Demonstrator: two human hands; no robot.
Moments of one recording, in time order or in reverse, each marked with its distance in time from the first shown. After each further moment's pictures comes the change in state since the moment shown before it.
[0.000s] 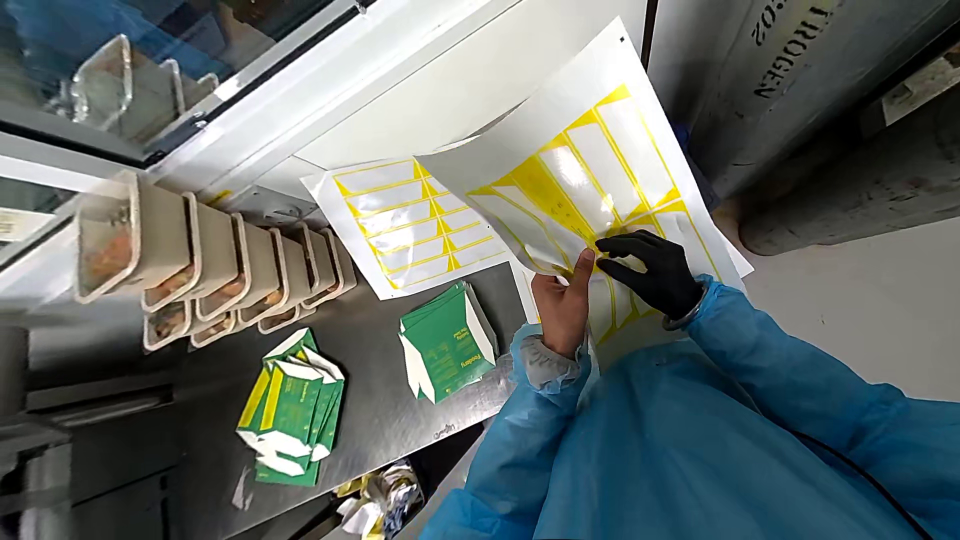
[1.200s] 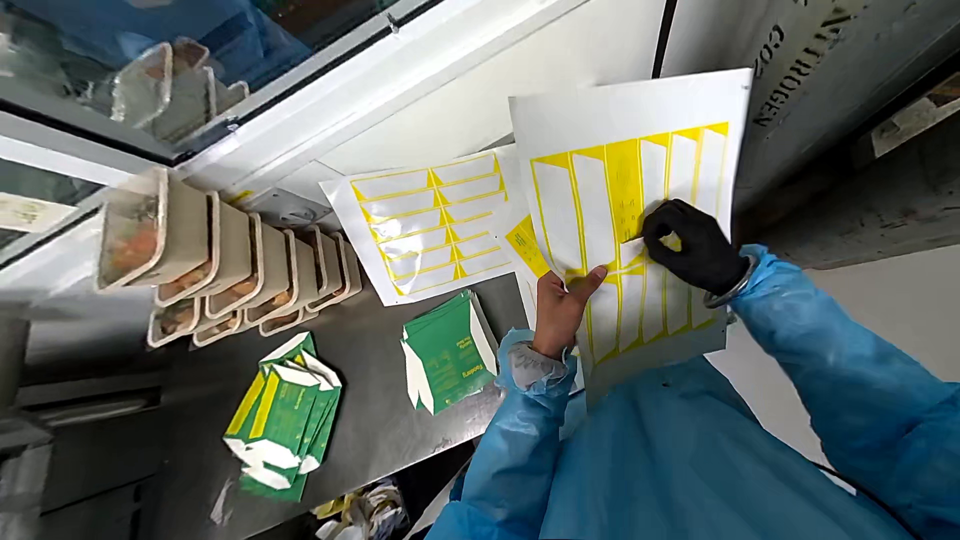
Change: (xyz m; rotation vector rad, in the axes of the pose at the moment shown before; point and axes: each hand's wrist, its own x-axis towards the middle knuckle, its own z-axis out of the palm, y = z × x) left_hand 0.014 0.014 -0.021 -0.060 -0.248 -0.073; right_hand 0.048 0.006 -0.060 -0.192 -0.163 -0.073
